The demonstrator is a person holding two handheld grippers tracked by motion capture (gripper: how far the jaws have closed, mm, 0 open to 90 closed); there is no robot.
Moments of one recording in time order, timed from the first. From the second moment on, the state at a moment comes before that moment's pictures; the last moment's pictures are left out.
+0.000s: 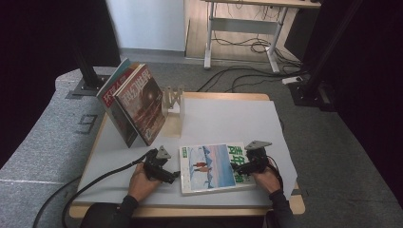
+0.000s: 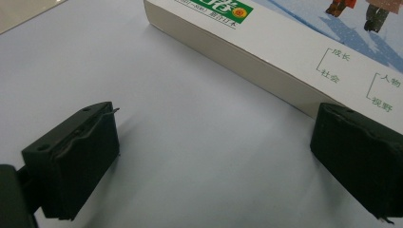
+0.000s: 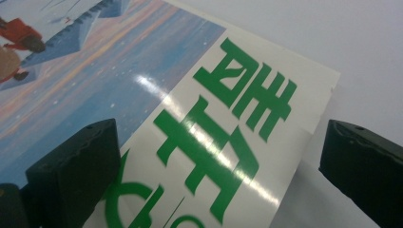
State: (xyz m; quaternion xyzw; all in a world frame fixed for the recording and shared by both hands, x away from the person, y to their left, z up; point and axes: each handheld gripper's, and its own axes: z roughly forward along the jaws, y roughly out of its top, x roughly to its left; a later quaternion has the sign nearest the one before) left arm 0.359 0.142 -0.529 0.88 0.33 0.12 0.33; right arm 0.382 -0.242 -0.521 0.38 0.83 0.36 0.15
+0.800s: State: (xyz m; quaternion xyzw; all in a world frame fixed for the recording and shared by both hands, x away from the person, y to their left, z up) left arm 0.359 0.142 -0.529 0.88 0.33 0.12 0.33; right arm 0.328 -0.268 -0.524 0.39 0.83 0.37 0.16
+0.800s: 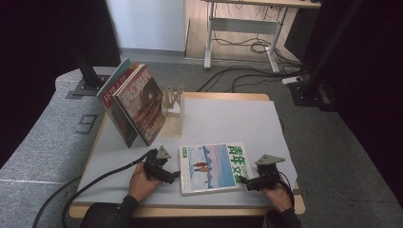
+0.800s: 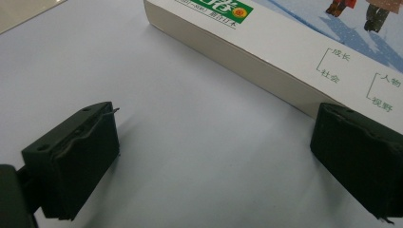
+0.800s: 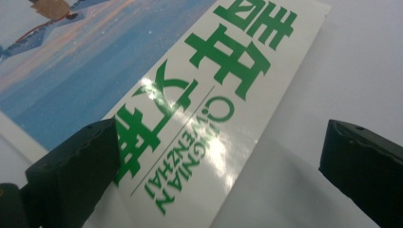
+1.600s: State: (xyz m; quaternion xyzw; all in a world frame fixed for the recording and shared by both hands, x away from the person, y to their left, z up) left arm 0.359 0.142 -0.529 0.88 0.33 0.12 0.33; right arm 0.299 -0.286 -0.533 0.39 0.83 0.36 0.16
